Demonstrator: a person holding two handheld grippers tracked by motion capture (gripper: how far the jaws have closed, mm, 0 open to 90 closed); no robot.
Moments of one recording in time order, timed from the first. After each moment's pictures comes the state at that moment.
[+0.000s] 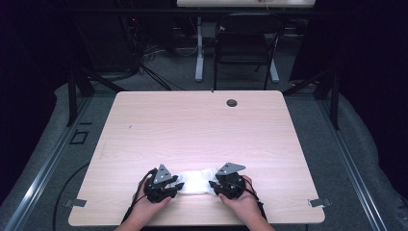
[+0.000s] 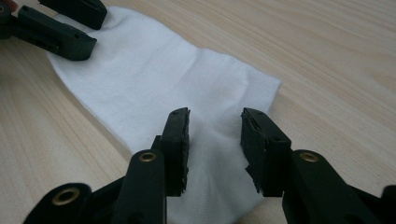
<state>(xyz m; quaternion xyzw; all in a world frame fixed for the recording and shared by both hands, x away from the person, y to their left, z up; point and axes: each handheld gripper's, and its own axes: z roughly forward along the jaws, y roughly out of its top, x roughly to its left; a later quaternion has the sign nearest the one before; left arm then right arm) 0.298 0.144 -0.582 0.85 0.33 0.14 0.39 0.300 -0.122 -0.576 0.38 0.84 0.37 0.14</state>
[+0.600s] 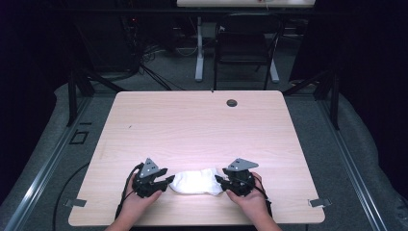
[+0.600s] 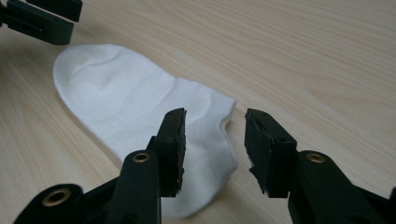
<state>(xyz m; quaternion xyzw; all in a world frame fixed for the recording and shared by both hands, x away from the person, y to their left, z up) 0.305 0.176 -0.561 0.82 0.37 0.16 0.41 0.297 -0.147 -0.551 0.39 0.82 0.40 0.16</state>
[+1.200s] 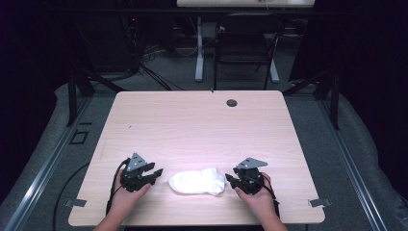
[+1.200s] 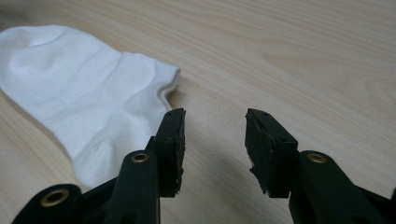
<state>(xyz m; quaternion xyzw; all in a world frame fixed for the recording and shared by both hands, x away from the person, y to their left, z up) 0.319 0.209 -0.561 0.80 0.41 0.18 0.40 0.305 -0.173 -0.567 0.44 0.80 0.38 0.16</state>
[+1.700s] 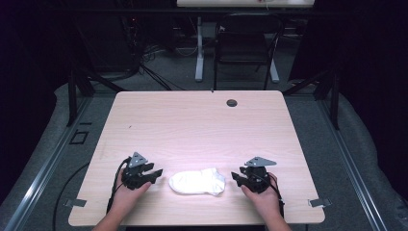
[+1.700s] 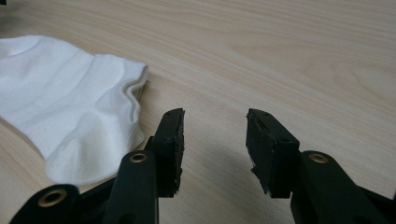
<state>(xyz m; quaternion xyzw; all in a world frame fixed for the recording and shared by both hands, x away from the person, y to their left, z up) 0.330 0.209 -0.574 0.81 0.43 0.16 0.38 0.308 -0.194 -0.570 0.47 0.78 0.38 0.15</state>
